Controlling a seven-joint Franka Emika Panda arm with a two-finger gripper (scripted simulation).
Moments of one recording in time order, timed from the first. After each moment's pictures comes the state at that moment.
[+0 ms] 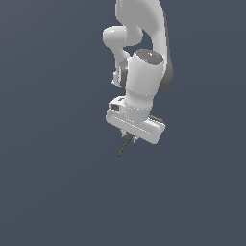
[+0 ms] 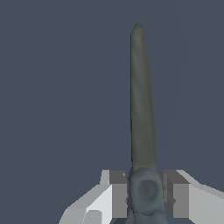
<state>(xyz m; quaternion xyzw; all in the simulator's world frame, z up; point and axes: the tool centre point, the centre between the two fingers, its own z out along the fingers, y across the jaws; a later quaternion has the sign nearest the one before) 0.050 0.024 0.197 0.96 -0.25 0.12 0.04</state>
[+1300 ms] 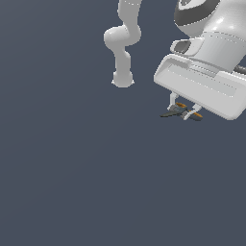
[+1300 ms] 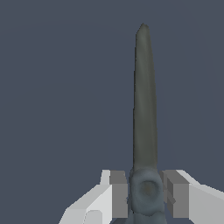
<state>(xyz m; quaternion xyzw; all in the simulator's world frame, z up) 0.081 0.142 0.373 0.88 -0.40 0.23 0.09</state>
